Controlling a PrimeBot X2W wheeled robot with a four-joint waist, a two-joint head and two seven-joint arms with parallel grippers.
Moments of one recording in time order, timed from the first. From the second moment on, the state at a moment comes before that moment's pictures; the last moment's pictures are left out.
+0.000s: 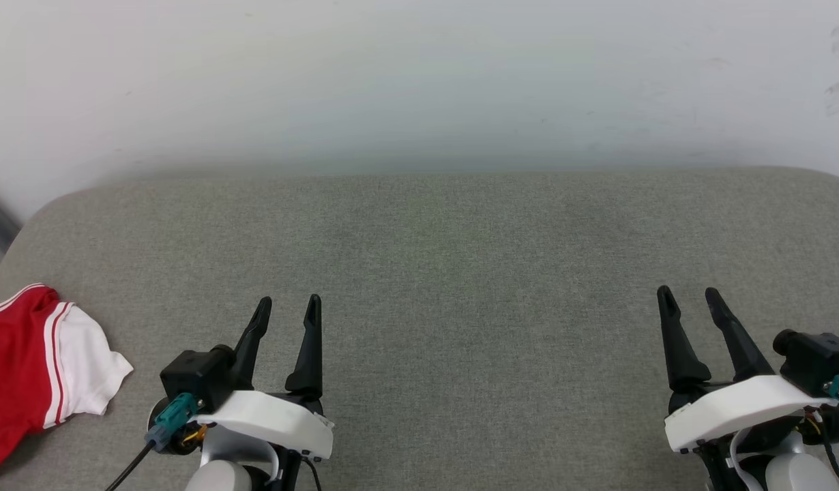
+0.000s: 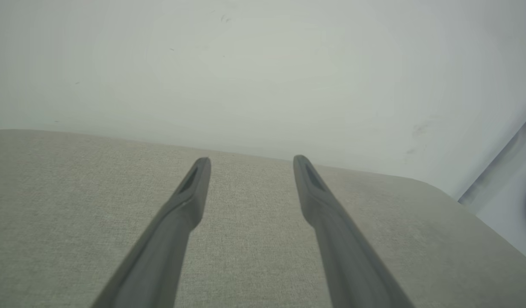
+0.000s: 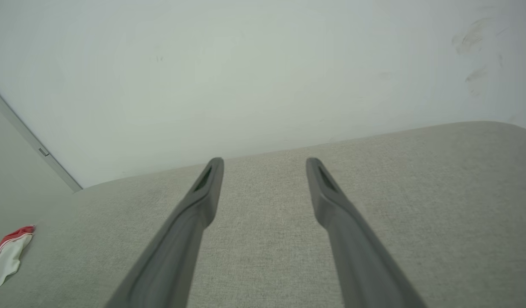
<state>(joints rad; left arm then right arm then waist) -0.11 0.07 -0.14 0.15 -0.39 -0.06 -0.17 -0.07 -0.06 -0.01 0.08 0.36 0.13 -0.04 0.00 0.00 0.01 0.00</state>
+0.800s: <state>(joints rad) -0.11 0.08 -0.18 0.17 -0.20 -0.03 -0.22 -0.07 -0.05 -0.01 0.07 0.15 0.13 -0.05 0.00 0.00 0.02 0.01</state>
